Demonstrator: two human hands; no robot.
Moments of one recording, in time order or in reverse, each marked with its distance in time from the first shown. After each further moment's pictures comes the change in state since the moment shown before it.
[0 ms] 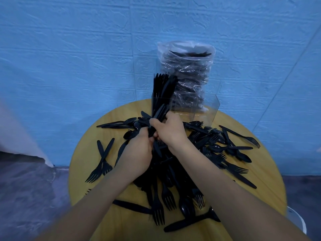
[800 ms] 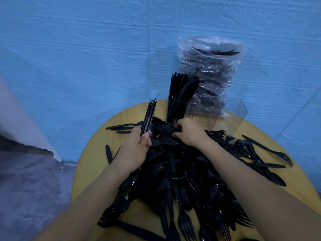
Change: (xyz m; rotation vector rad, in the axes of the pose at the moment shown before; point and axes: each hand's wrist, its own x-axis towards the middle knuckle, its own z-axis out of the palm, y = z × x) left_hand 0.039 -0.053 -0.007 -0.513 0.059 -0.220; right_hand 0.082 0.038 -0.012 -0.973 -0.210 -0.155
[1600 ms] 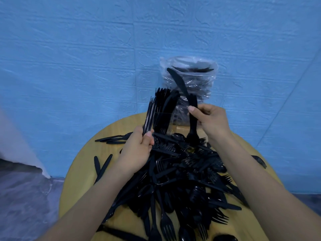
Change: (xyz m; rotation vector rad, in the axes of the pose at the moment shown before) left_hand -0.008 0.049 0.027 -0.081 -0.014 0.121; right_hand -0.049 0.030 -0.080 0.999 0.515 0.037
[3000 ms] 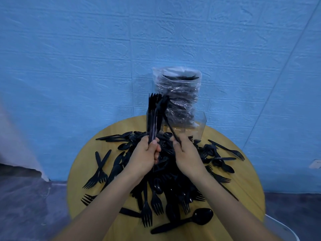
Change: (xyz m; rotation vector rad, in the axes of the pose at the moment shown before) left_hand -0.046 0.012 0.033 -0.190 -0.042 -0.083; right_hand -0.113 -0.003 0.001 -0.274 -0.210 -0.053
